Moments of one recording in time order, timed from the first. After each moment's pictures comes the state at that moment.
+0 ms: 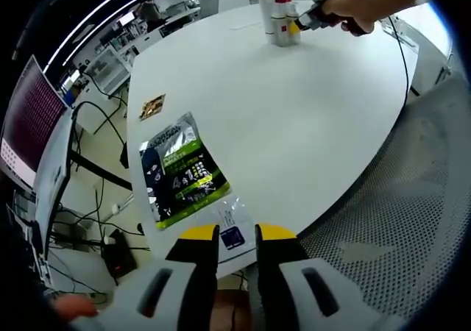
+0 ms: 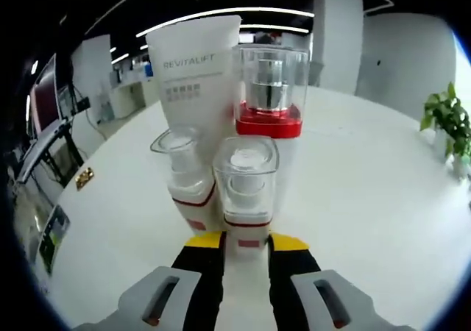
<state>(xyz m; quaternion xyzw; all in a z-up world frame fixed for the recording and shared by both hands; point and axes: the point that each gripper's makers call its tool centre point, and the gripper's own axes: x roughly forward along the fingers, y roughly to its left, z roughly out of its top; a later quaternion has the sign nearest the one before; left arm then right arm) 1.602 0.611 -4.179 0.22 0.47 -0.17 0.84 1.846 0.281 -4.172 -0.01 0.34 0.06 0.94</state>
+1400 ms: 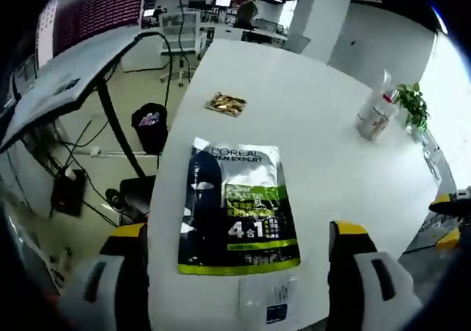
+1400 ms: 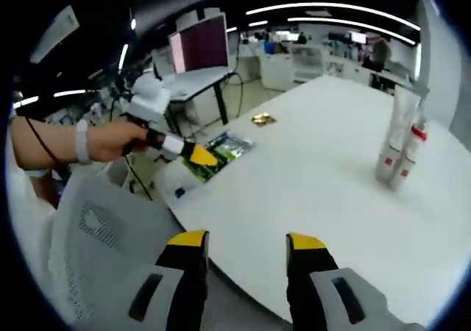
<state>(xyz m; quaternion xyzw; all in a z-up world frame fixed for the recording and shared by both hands) 1.700 0.662 -4.217 0.00 0.46 -0.08 0.88 1.603 0.431 -4.118 -0.08 0.36 0.36 0.86</state>
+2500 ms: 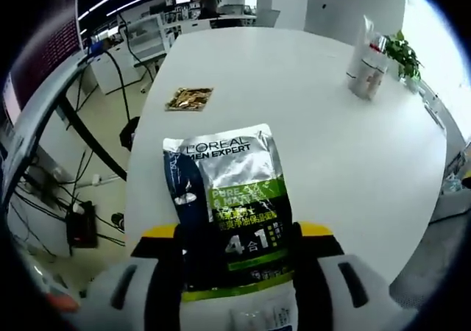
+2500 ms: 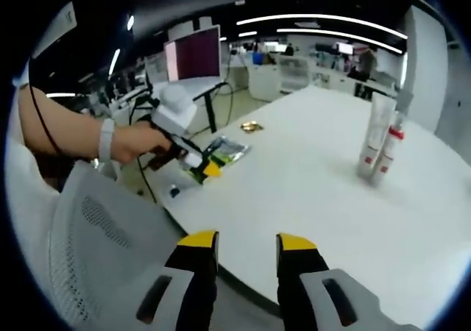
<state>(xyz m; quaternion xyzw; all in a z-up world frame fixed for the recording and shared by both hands) 1.714 0.640 -4.220 0.05 0.45 -0.10 0.89 1.593 0.415 -4.114 -0.07 0.34 0.32 0.88</state>
